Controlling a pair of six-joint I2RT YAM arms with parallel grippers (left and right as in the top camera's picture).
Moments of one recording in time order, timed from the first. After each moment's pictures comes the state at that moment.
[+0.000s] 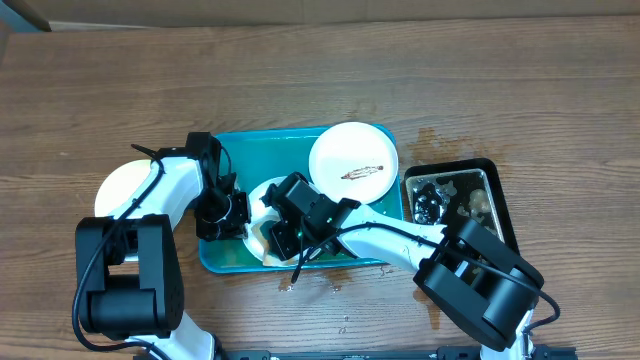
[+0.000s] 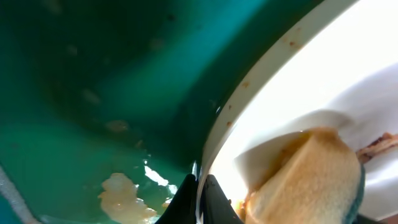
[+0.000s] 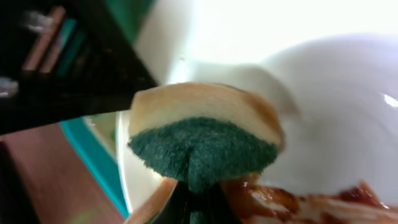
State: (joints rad) left arm 0.01 1.80 1.03 -0.99 0.24 -0.18; right arm 0.92 1.99 1.16 -0.23 -0.33 0.47
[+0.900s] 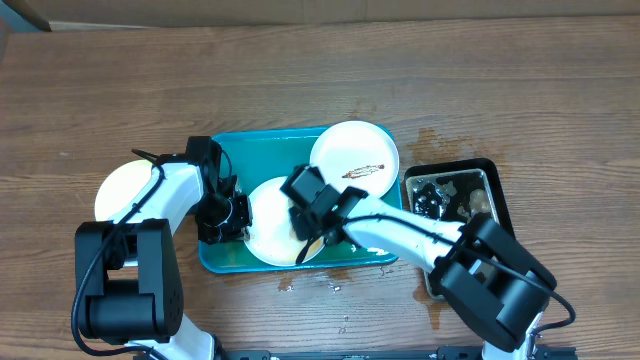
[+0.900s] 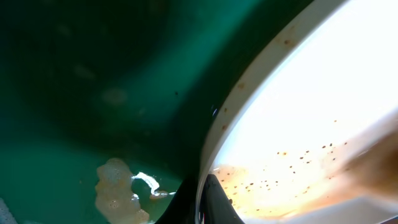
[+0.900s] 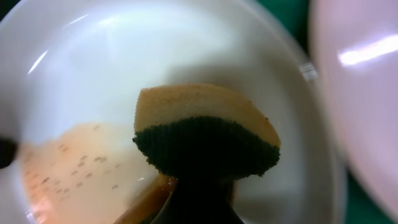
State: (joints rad) left arm 0.01 1.78 0.99 -0.94 0.25 -0.19; right arm 0.86 1.95 1.20 -0.42 0.01 0.54
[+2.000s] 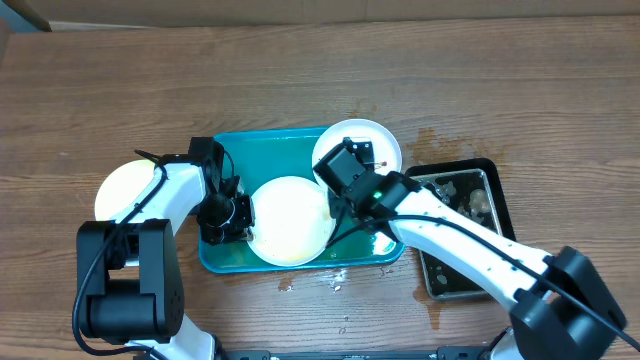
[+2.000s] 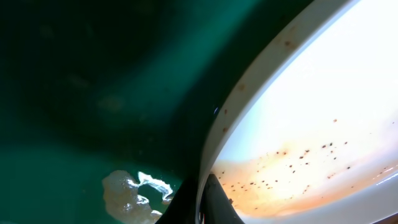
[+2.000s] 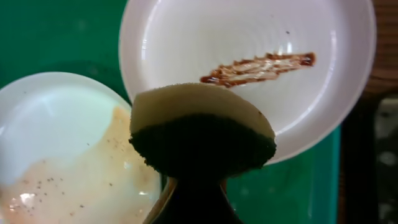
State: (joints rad) left arm 0.00 1.78 0.99 -0.94 0.27 -0.20; right arm 0.77 1.69 1.18 -0.67 0.22 0.66
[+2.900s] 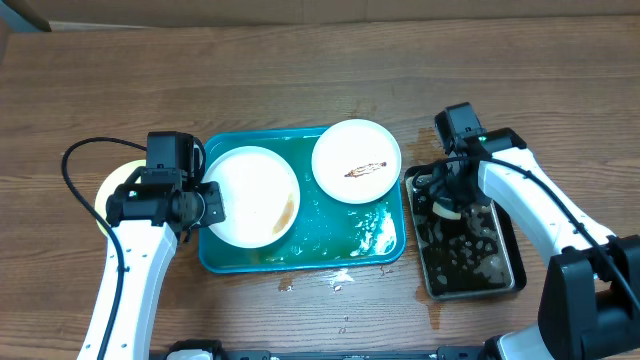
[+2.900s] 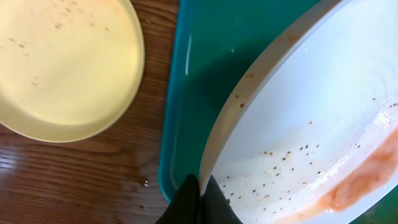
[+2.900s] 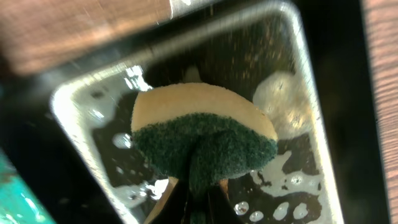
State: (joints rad) left arm 0.00 1.26 1.02 -0.99 -0.09 -0.21; right arm 0.25 1.68 1.12 -0.92 0.14 0.48
